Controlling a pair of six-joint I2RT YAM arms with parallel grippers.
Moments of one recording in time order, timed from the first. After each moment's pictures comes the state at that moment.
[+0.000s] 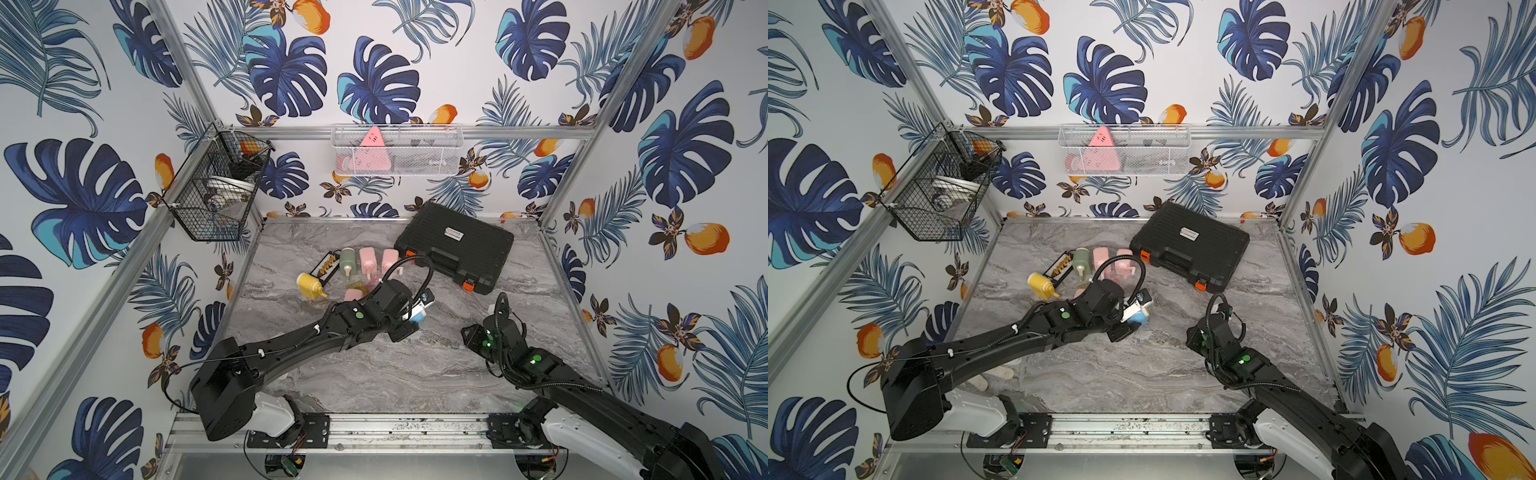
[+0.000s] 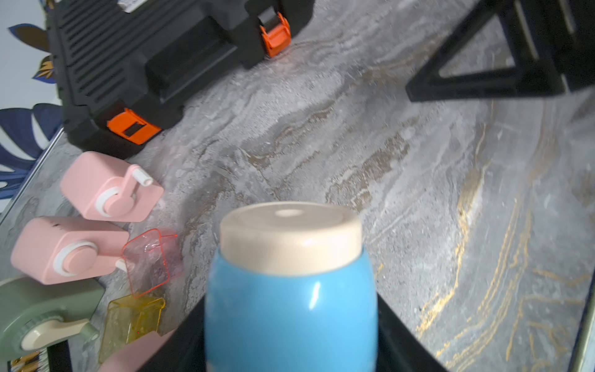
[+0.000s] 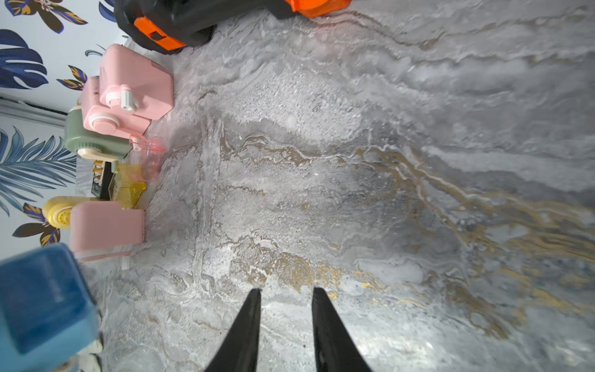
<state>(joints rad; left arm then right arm) -0.84 1.44 1.06 -0.41 -0.08 0.23 0.61 0.86 0.39 -0.30 0.17 1.00</state>
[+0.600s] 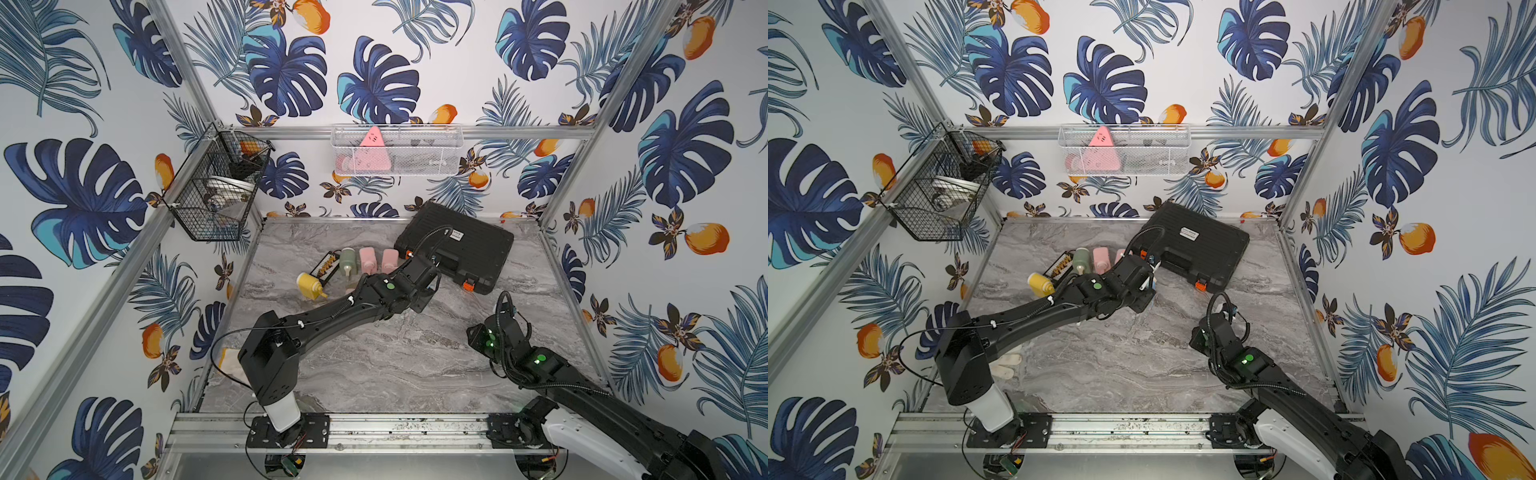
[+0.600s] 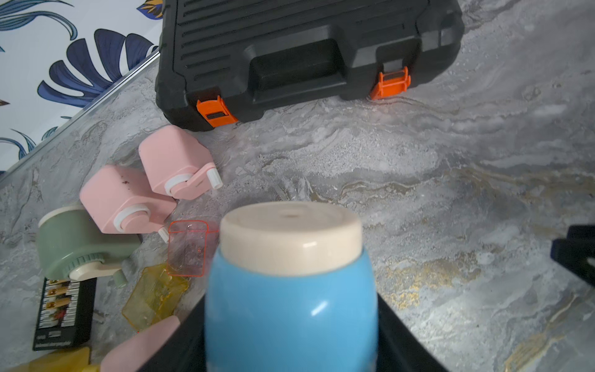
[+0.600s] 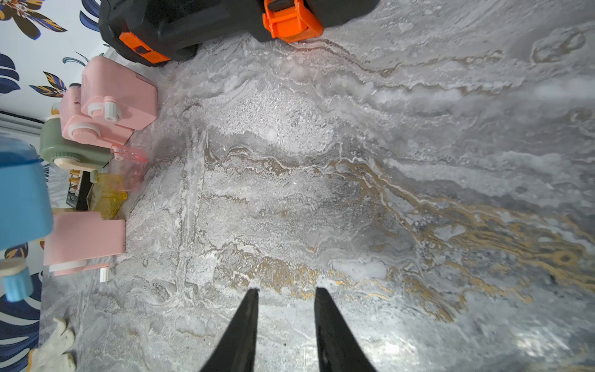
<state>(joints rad) -0.83 1.73 1.46 -0.59 -0.32 -0.13 0.61 0.83 0.42 -0.39 0.22 0.98</state>
